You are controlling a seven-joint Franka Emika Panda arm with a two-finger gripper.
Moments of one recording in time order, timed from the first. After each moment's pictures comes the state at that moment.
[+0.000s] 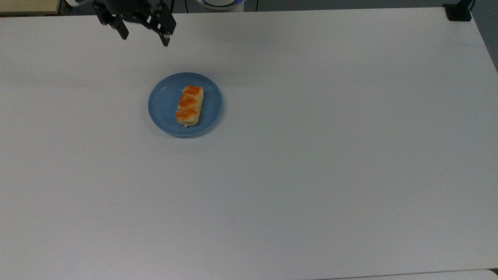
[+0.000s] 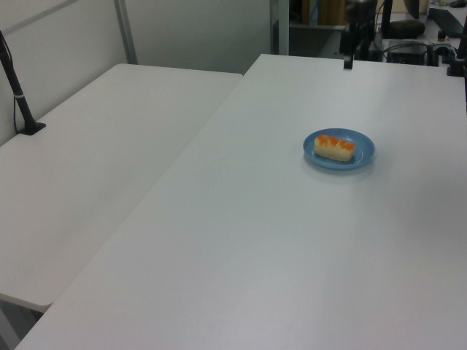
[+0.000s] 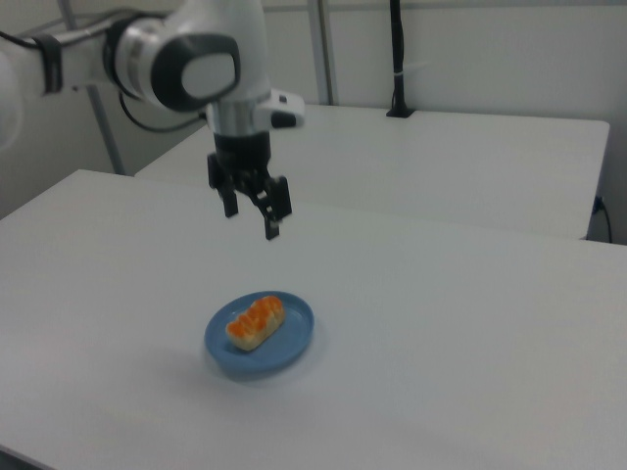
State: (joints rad) arm -0.11 0.03 -0.11 -1.68 0.07 1.68 -0.01
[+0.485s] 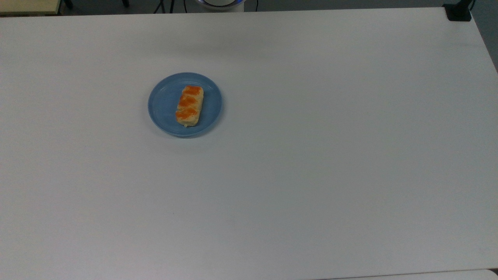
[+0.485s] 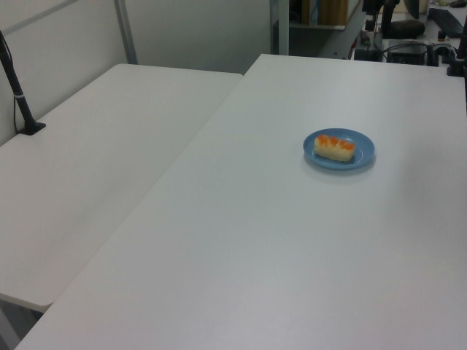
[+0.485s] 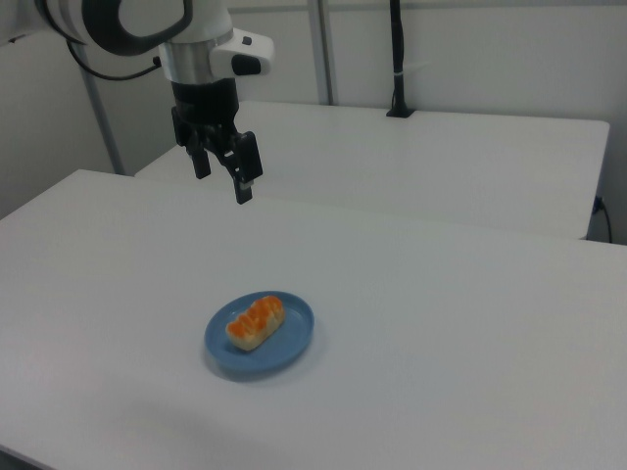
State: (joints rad) arm -0.11 -0.11 -0.13 -1.65 0.08 1.57 0.03
